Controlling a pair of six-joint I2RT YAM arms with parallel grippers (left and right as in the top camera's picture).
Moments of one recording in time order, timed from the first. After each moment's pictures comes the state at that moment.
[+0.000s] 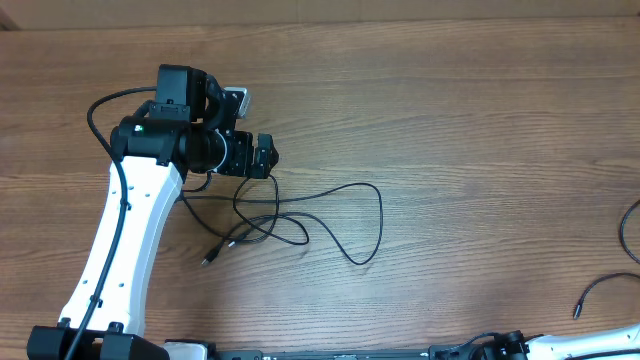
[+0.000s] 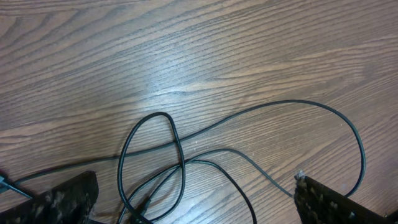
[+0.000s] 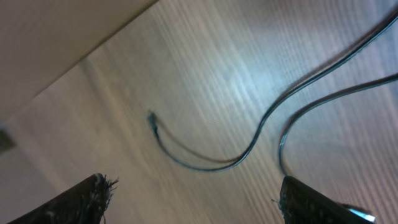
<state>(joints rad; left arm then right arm) -0.11 1.51 1.39 -1.04 0.34 0.00 -1.32 2.09 2.14 -1.42 -0.29 0.74</state>
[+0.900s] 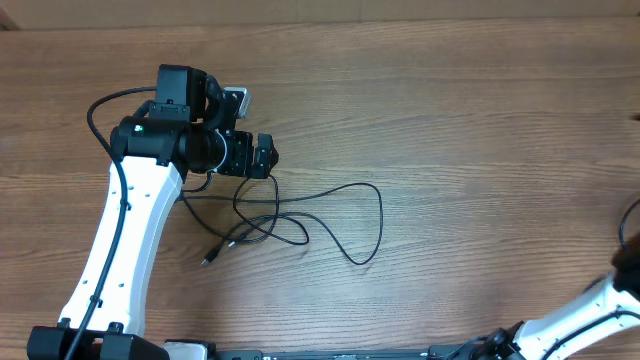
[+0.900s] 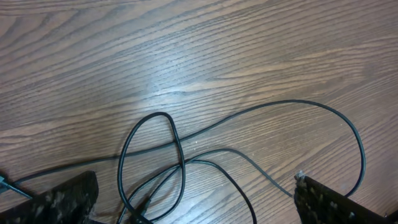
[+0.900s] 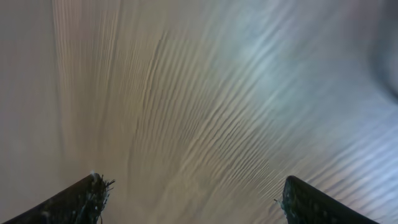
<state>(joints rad) -0.11 1.51 1.39 -1.04 0.34 0.00 -0.78 2.09 2.14 -1.51 -0.48 0.29</state>
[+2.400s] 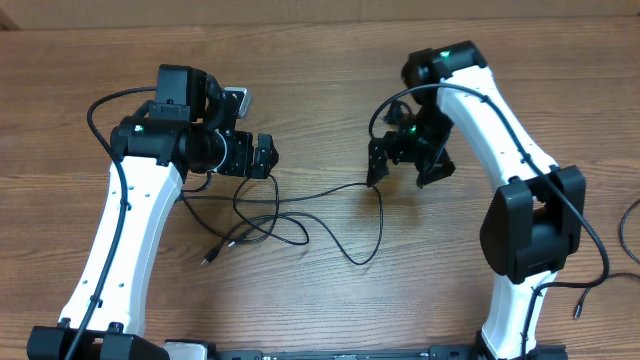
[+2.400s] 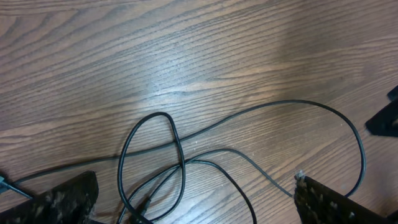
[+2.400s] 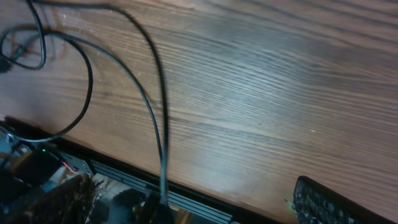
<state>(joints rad) -0.11 1.51 1.39 -1.04 0.34 0.00 0.29 2.09 1.86 -1.62 -0.37 0.05</state>
